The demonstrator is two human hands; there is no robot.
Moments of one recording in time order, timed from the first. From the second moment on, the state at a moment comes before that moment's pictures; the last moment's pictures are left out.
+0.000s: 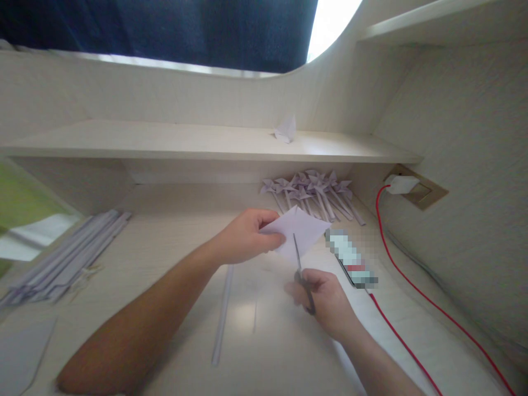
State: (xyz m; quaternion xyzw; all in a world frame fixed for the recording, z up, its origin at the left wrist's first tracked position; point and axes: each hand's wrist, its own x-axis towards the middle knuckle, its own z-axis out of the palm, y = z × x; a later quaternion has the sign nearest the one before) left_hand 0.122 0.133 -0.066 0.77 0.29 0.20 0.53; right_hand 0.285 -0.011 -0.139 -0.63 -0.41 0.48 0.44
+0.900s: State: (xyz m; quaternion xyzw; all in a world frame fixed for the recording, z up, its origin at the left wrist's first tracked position) left_hand 0.121 0.148 -0.074 0.77 0.27 0.14 0.56; right_hand 0.298 -0.011 -0.146 -0.65 -0.36 0.34 0.57
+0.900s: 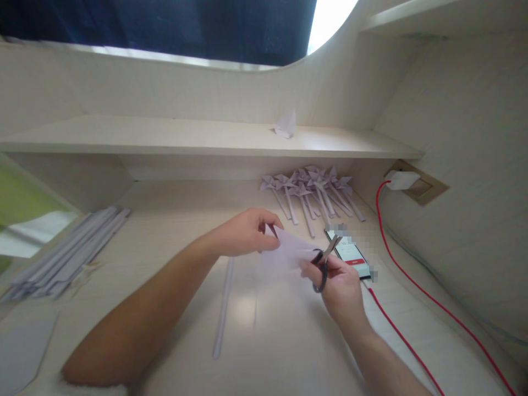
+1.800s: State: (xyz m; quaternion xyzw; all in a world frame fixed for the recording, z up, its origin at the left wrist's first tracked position) left_hand 0.116 0.155 -0.079 0.73 0.31 0.31 0.53; right_hand 0.291 -0.009 -0.151 -0.61 -0.44 0.50 0.44
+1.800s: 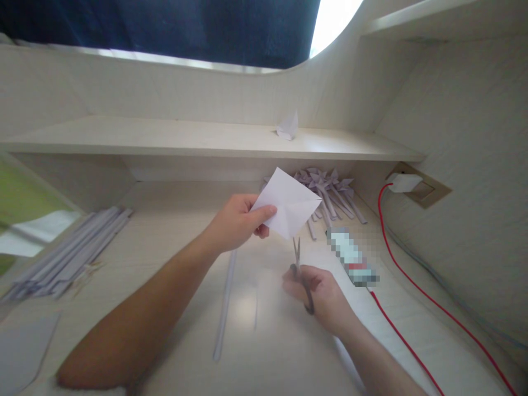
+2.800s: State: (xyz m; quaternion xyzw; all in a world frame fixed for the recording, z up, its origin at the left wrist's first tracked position) left_hand 0.121 0.139 -0.068 0.74 0.31 0.27 0.53; right_hand 0.289 -0.013 -0.147 -0.61 -0.44 0.51 0.41
